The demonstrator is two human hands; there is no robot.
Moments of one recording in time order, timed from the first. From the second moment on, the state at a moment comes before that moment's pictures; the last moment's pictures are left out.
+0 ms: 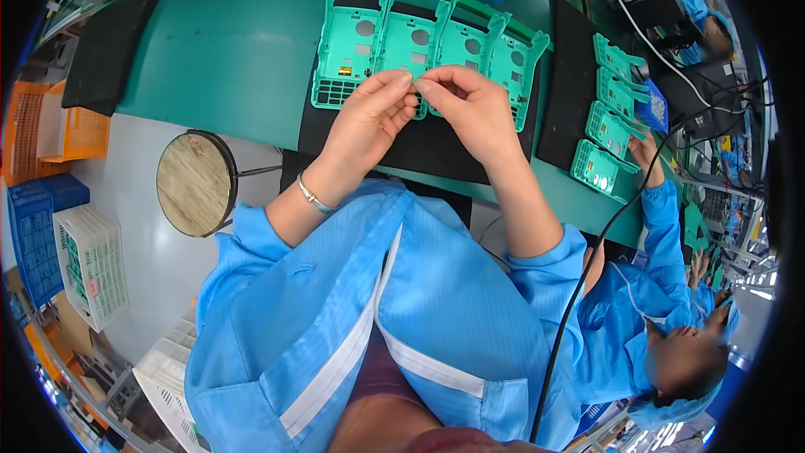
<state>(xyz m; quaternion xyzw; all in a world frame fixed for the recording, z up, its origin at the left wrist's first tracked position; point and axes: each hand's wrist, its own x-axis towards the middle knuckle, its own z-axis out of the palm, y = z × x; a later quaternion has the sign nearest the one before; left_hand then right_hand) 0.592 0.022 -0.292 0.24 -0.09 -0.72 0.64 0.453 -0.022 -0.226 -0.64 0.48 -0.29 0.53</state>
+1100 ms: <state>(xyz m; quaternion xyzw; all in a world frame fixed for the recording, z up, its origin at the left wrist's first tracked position) 0.619 0.022 -0.299 0.25 -0.04 -0.70 0.67 0.464 -0.136 -0.251 -0.66 0.60 0.00 0.44</state>
